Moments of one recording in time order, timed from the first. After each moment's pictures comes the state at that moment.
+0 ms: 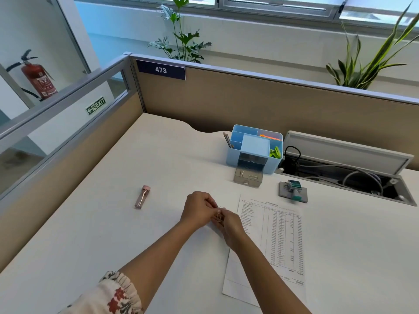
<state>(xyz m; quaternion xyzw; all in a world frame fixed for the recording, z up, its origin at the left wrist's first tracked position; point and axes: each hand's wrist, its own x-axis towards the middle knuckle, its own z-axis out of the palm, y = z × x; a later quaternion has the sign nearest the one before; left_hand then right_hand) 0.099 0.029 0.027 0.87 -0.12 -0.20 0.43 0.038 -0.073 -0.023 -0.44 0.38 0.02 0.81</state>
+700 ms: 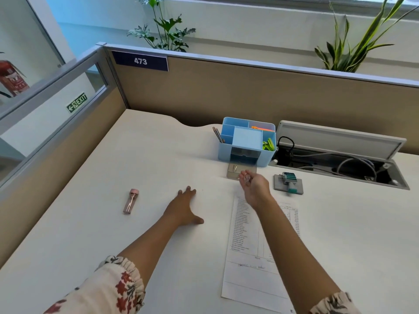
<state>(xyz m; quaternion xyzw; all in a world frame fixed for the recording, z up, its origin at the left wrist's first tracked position) 0.150 0.046 -0.023 0.92 -0.22 -0.30 0.15 0.090 -0.170 0.033 -0.31 0.45 -0.15 0.82</state>
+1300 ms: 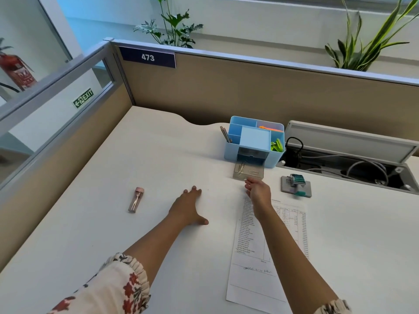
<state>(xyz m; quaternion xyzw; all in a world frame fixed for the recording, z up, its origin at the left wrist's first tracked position) 0.154 0.044 -0.021 0.92 -0.22 -0.28 0.14 0.086 -0.163 -0.009 -0.58 0.47 -0.11 0.65</state>
